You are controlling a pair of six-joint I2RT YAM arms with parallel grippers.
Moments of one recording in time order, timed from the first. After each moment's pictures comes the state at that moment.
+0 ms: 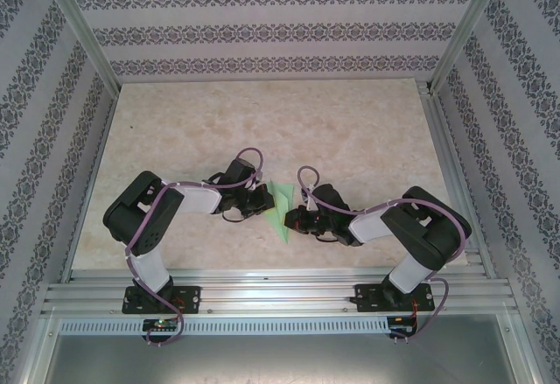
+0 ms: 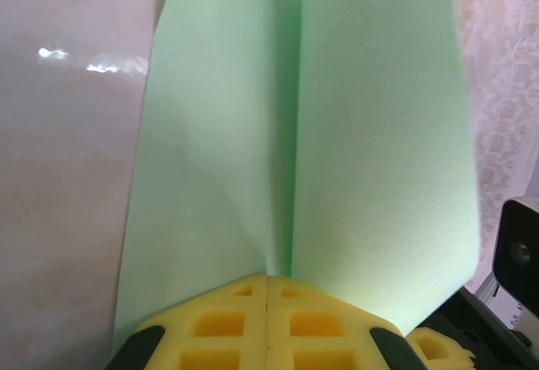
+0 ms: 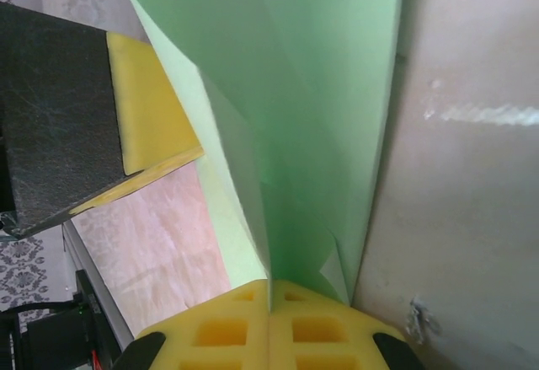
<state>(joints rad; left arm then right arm) -0.61 1.78 0.78 0.08 0.49 -0.97 0.71 1.64 0.40 0.54 -0.45 0.97</state>
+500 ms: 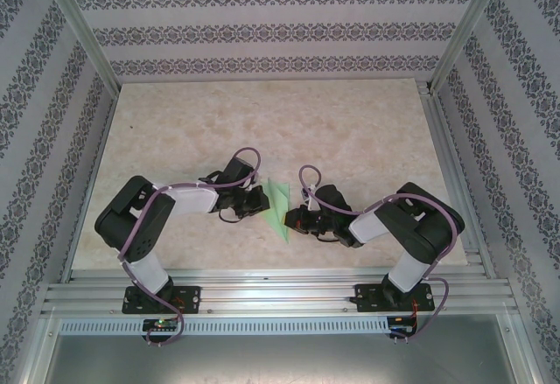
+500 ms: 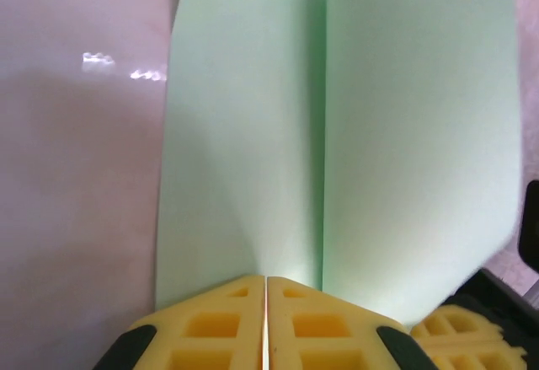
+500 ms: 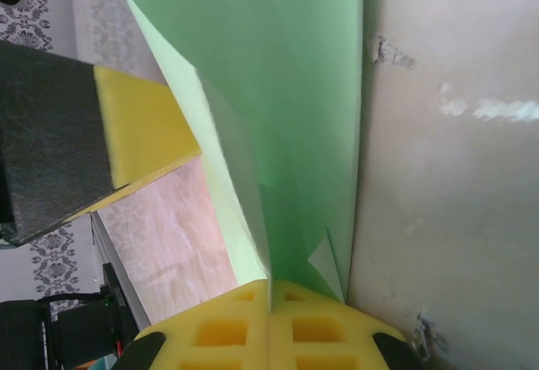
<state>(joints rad) -0.61 1.71 0.80 -0.09 0.42 -0.90 0.69 1.69 0.37 0.67 -0.51 1.00</state>
